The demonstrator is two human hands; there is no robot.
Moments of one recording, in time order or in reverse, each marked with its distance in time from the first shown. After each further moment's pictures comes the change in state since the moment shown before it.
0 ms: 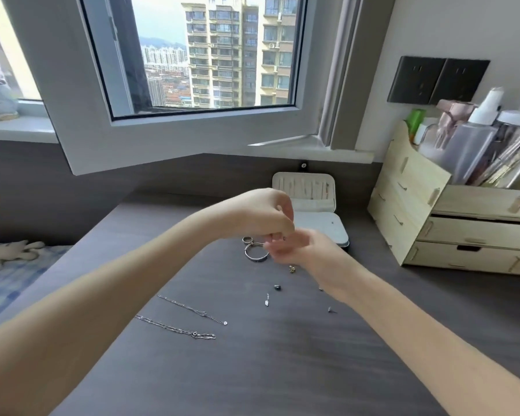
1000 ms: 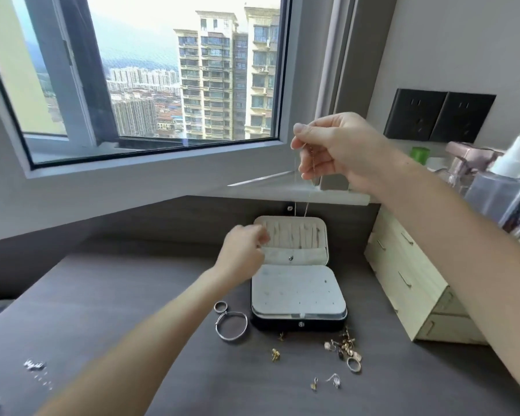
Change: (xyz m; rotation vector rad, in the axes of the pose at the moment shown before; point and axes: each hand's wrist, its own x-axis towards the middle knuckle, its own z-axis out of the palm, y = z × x) left_hand 0.170 -0.080 0.025 0.190 0.515 0.121; right_hand 0.109 -0.137 -0.127 -0.119 0.225 -0.338
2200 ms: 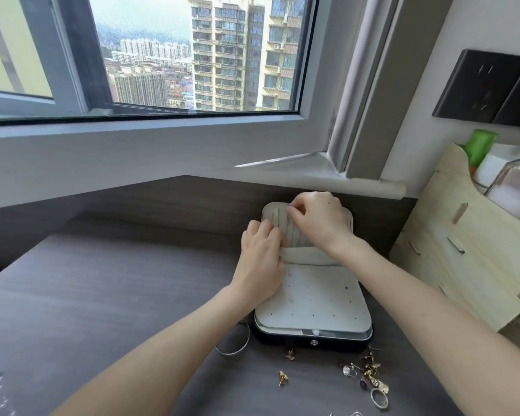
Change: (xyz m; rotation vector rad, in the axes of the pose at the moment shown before) left_hand 0.004 -0.020 0.064 -0.022 0.291 0.177; right_hand 0.035 0.159 0.053 -0.947 0.121 -0.014
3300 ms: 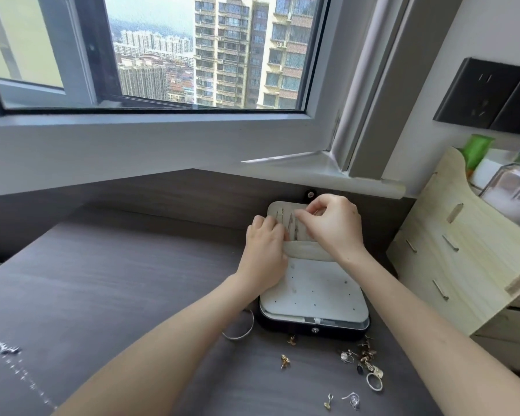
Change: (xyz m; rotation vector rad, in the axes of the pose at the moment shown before) left_hand 0.000 0.001 -0.002 0.042 -0.109 -0.067; right_hand -0.025 0.001 0.000 0.326 0.154 0.191
